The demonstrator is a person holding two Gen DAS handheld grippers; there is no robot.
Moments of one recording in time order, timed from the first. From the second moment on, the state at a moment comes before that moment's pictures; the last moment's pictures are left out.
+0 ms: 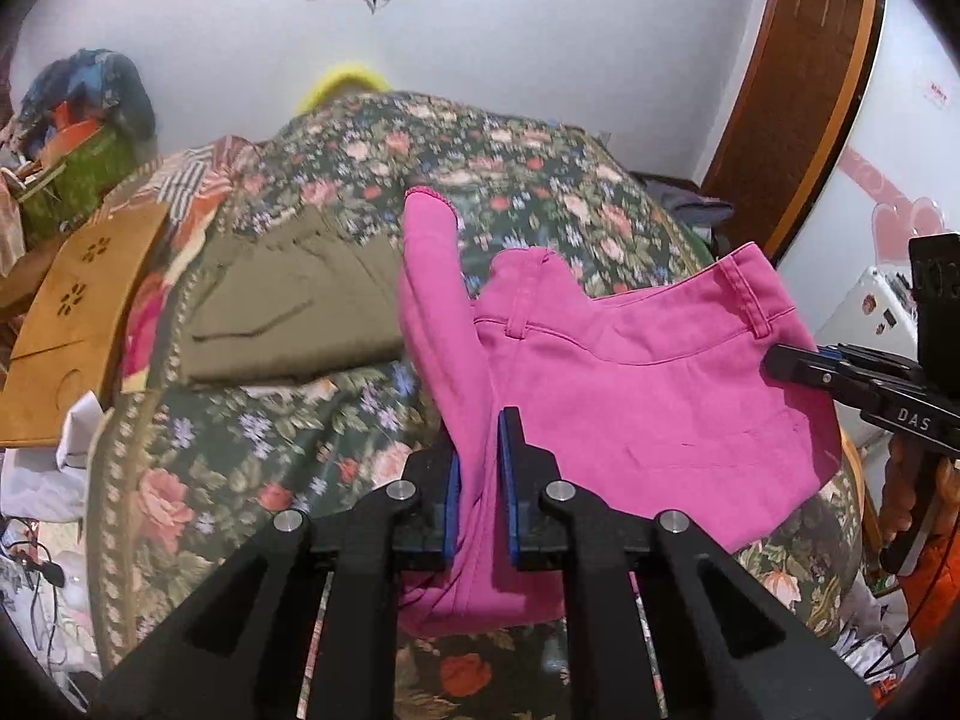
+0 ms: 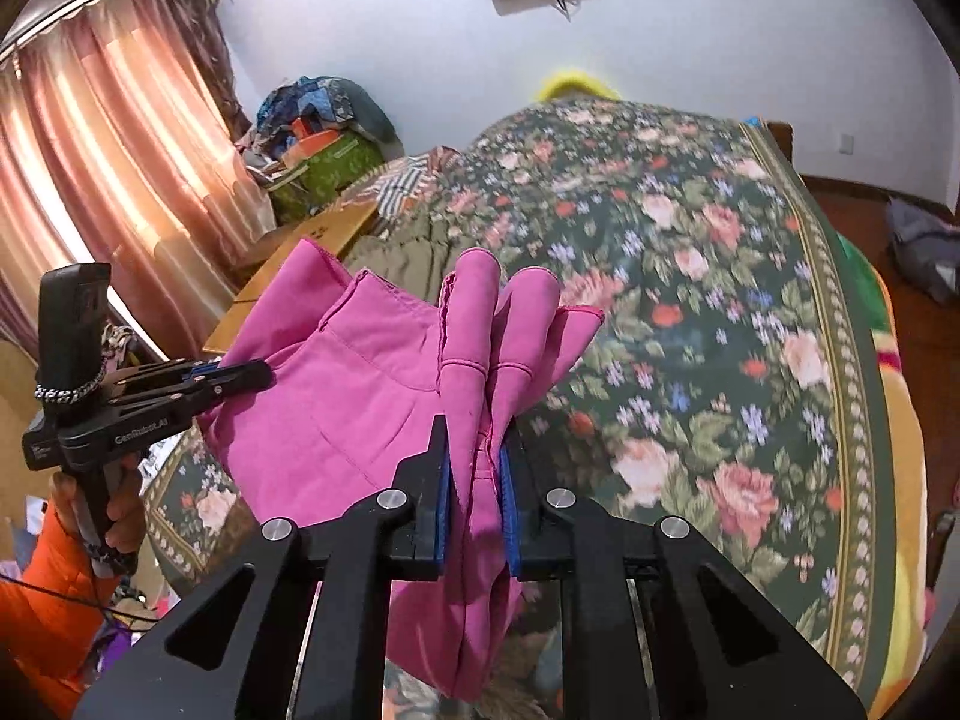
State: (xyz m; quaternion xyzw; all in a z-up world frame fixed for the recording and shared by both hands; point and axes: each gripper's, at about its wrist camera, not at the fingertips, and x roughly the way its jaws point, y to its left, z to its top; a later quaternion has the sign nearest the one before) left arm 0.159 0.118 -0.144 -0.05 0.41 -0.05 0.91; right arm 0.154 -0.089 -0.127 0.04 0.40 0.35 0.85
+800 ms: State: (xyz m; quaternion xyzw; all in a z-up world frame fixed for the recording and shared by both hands) left arm 0.218 0.237 -0.108 -0.08 0.33 0.03 0.94; right arm 0.243 0.045 -0.095 -0.02 0.34 0.39 0.85
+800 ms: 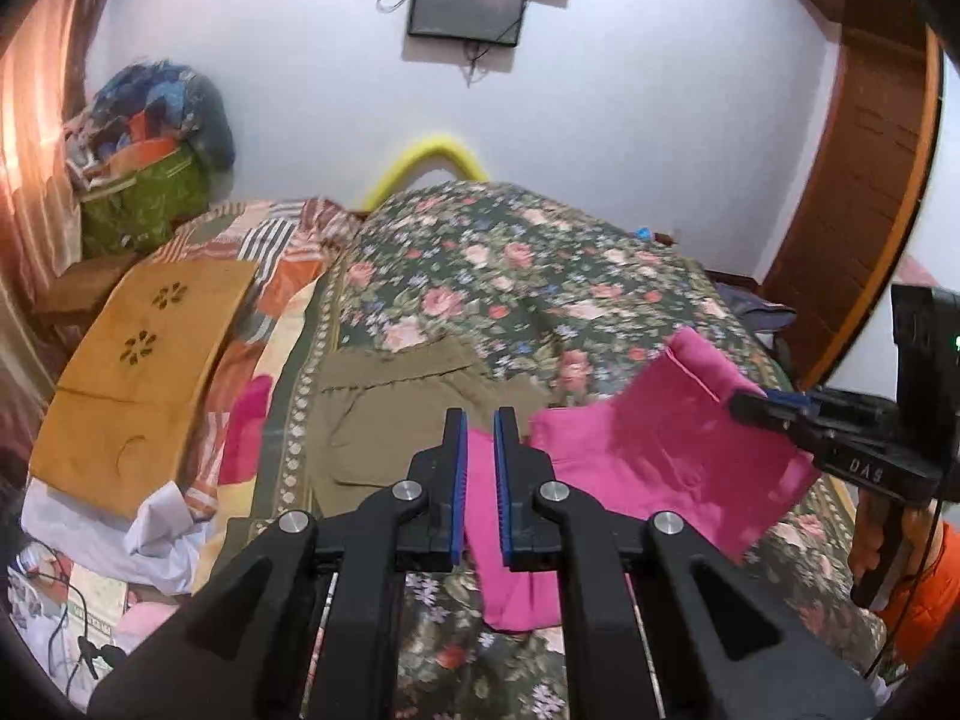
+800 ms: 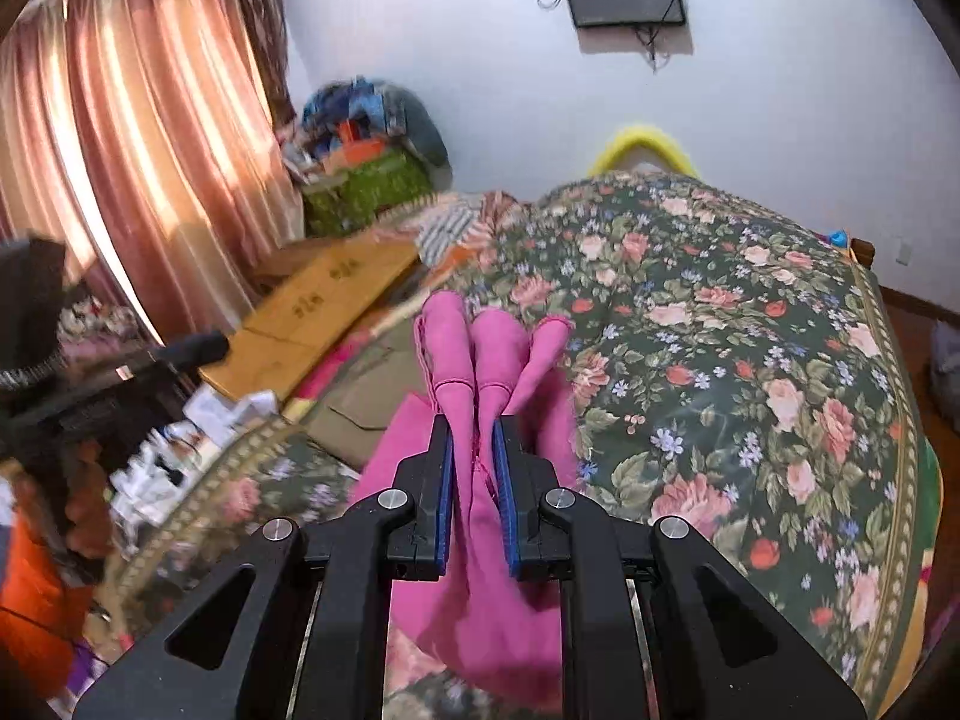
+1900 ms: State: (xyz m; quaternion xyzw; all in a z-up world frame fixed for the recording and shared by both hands) left arm 0.271 0.187 -0.248 -0.15 0.48 -0.06 0.86; right arm 0.277 -0.034 -0.173 0.02 0.43 0.34 0.84
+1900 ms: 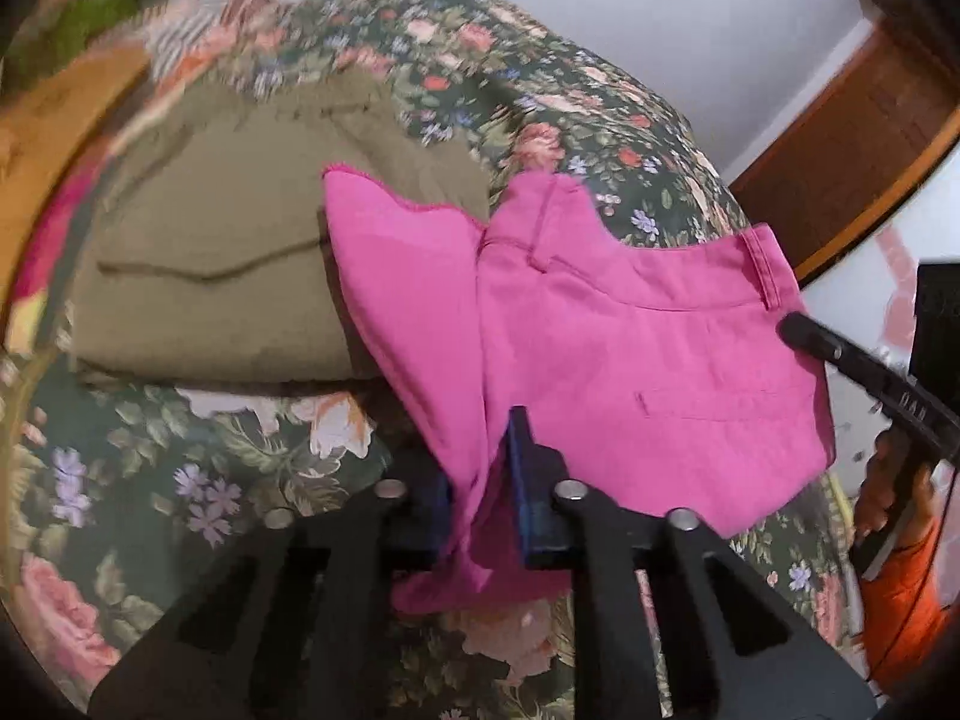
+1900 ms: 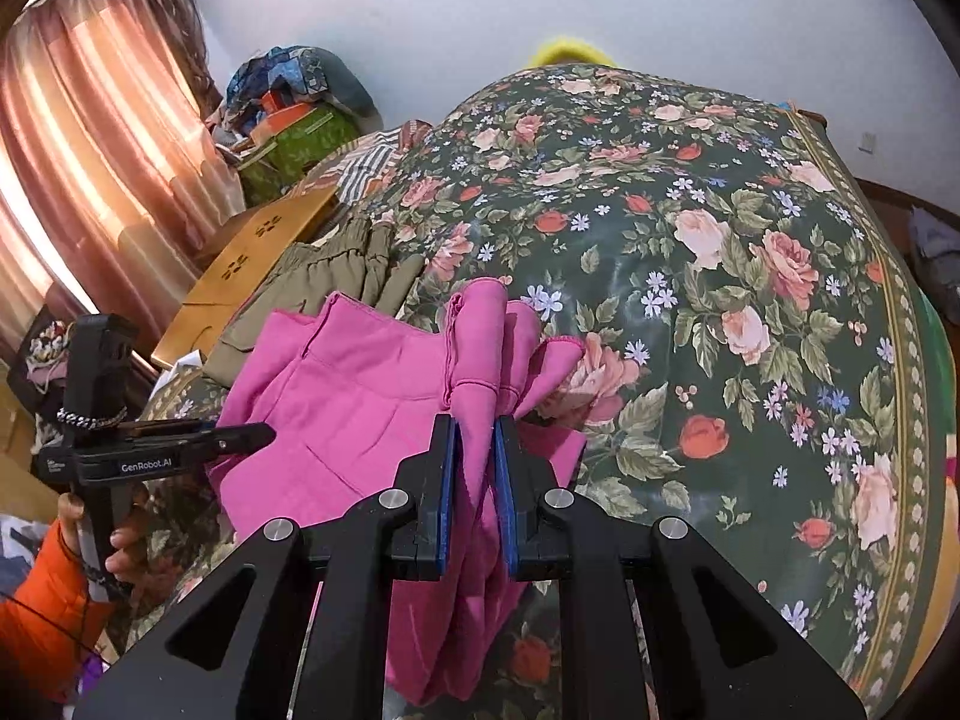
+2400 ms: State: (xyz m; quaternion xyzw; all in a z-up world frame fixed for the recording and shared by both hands) left arm 0.269 0.239 -0.160 -0.12 0.39 -0.01 0.91; right arm 0.283 0.011 -0.117 0.01 0.35 0.39 0.85
